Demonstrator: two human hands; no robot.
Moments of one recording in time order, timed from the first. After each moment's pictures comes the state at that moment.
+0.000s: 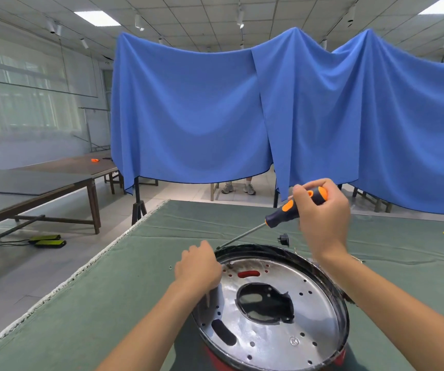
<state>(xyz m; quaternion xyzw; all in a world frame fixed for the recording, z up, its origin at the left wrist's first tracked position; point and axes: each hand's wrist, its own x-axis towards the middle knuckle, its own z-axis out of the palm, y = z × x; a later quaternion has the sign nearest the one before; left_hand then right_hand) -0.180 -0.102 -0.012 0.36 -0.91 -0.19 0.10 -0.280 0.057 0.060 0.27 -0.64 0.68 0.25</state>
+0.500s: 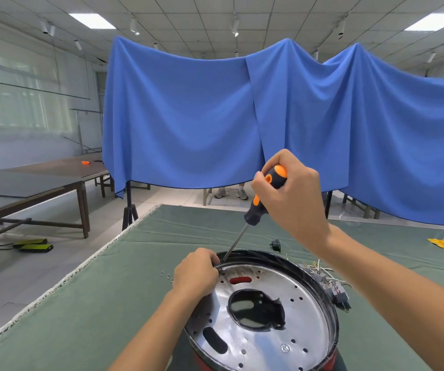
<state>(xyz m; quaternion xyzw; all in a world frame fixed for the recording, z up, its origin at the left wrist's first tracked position) -0.186 -0.097 -0.014 0.32 -0.90 -0.24 0.16 -0.246 0.047 0.113 0.45 -0.64 0.52 0.34</state>
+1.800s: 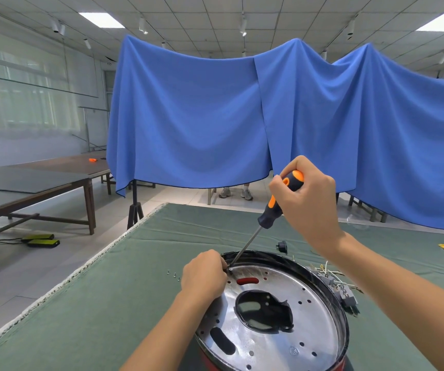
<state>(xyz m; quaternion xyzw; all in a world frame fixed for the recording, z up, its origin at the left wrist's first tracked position) -0.188 -0.094 -0.019 0.32 -0.92 -0.18 0.15 -0.265 0.044 0.101 0.44 -0.64 0.54 0.33</state>
